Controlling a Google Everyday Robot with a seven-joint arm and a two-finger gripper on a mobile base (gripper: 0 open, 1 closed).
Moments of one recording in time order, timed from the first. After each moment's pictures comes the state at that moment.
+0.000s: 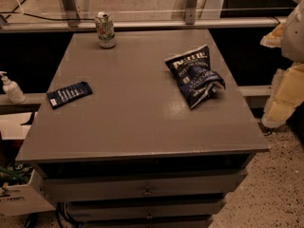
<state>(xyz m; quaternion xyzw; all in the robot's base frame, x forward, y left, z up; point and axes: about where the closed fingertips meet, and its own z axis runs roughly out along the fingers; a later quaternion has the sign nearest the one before) 0.438 -0.217 0.976 -0.60 0.78 -0.03 0.16</state>
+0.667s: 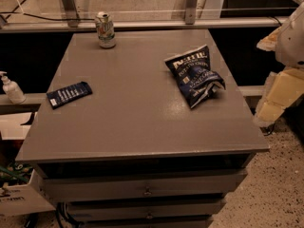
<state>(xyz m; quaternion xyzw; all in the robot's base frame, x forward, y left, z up) 0.451 -0.215 0.962 -0.59 0.79 -0.02 0.18</state>
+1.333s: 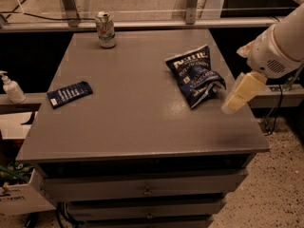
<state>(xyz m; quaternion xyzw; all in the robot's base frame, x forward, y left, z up) 0.529 -0.204 0.904 -0.55 0.80 0.03 0.26</state>
